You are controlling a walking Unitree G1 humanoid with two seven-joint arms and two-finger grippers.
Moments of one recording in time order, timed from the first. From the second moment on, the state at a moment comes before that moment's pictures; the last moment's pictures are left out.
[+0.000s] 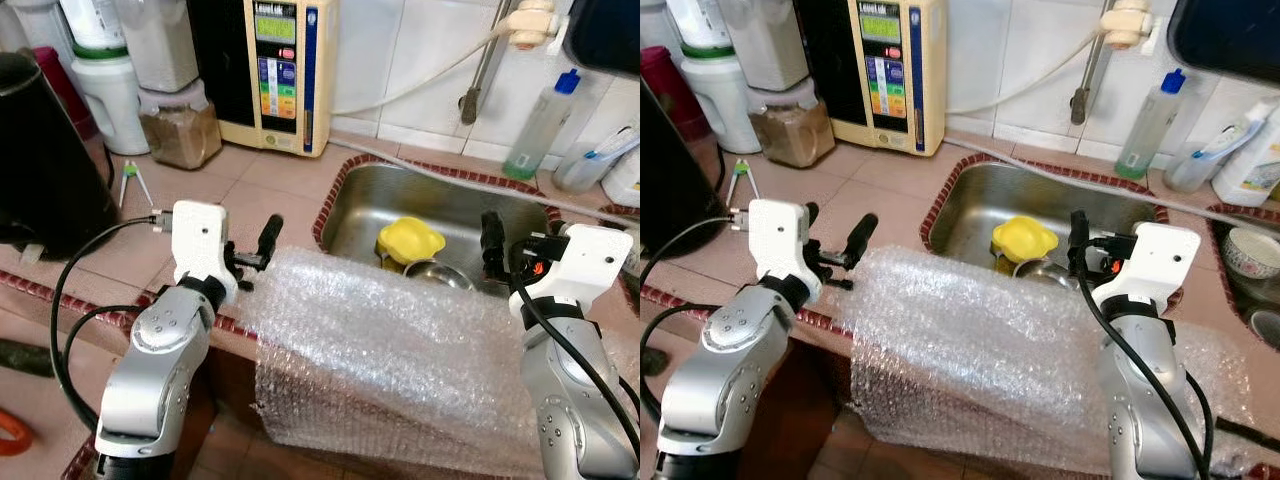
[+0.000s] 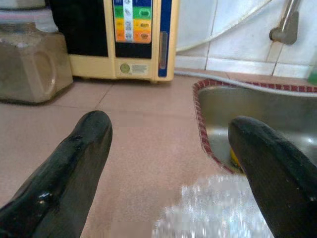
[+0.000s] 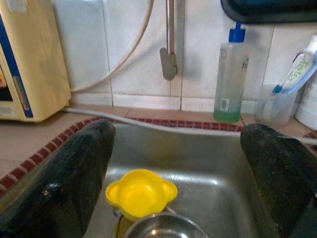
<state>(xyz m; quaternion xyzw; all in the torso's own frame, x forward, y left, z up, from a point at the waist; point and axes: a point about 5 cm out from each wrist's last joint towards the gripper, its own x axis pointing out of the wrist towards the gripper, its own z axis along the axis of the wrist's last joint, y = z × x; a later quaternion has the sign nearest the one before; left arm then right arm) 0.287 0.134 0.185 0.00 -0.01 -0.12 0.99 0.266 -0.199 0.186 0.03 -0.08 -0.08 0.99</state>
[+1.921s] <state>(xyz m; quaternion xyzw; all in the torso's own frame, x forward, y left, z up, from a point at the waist) 0.306 0.150 0.089 0.02 0.14 -0.09 0.99 0.291 -0.182 0.120 0.01 0.02 -0.02 1.00</state>
